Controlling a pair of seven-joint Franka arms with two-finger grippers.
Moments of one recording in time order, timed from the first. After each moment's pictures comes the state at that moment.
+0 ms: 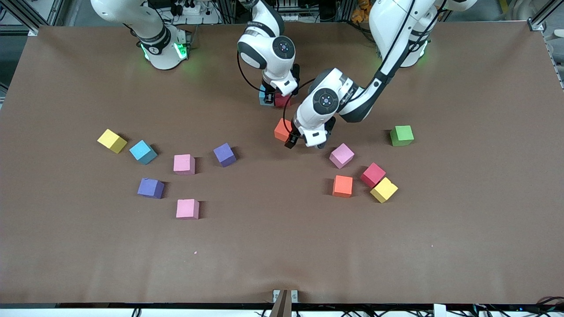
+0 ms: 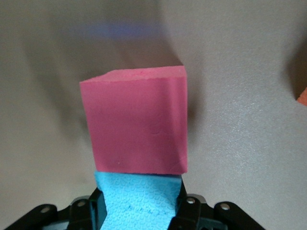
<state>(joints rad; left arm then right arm) -0.50 0.55 -0.34 -1.92 -0.21 2.47 -1.76 1.01 0.43 0.08 -2.08 0.02 2.25 -0.44</state>
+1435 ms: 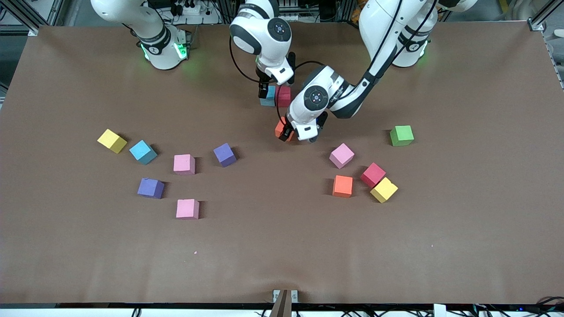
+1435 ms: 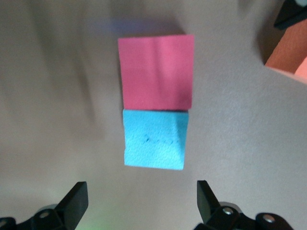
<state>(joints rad) -0.54 0.60 -0.36 -1.94 -0.23 2.53 -1.77 1.01 0.26 0.08 -2.15 -0.01 2.14 -0.44</state>
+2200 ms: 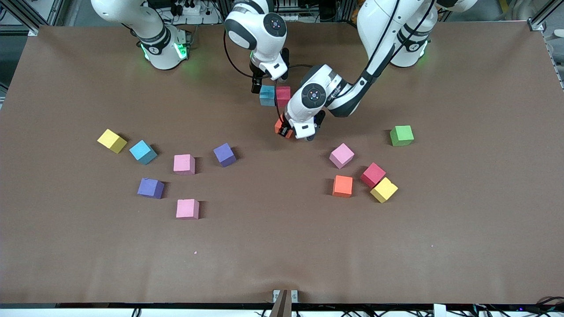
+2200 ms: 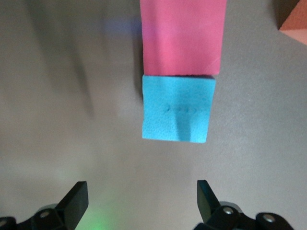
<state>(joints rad) -0.55 0.60 -0.36 -1.94 -0.24 2.54 -1.78 1.03 0.21 0.08 -2.21 -0.02 2.09 -0.42</state>
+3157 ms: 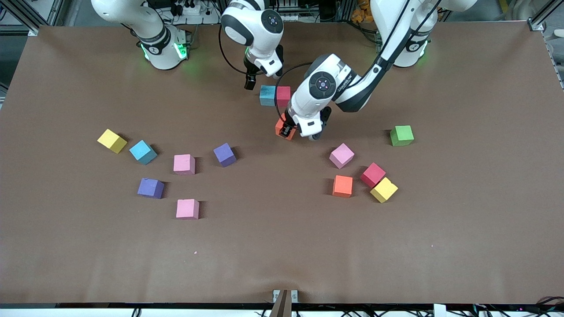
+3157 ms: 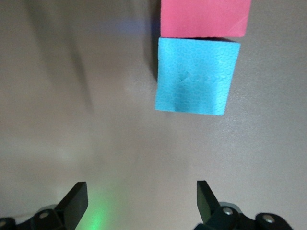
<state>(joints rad) -0.51 0.46 -0.35 -1.91 -0.24 2.43 -1.79 1.04 0.17 0.07 -2.26 -0.04 2.07 -0.41</state>
